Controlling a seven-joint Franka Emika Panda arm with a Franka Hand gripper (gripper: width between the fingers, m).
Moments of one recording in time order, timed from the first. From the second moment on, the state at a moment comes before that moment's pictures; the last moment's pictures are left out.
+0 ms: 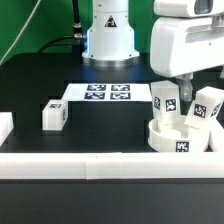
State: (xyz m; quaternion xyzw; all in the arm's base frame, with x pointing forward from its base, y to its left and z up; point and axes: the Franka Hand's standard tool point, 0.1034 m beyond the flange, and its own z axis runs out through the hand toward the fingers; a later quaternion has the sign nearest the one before) arm 0.590 0.124 0.088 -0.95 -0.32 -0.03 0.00
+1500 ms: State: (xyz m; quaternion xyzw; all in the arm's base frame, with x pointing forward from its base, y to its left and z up) arm 0.587 0.122 0.082 -0.99 -0.13 -0.02 0.00
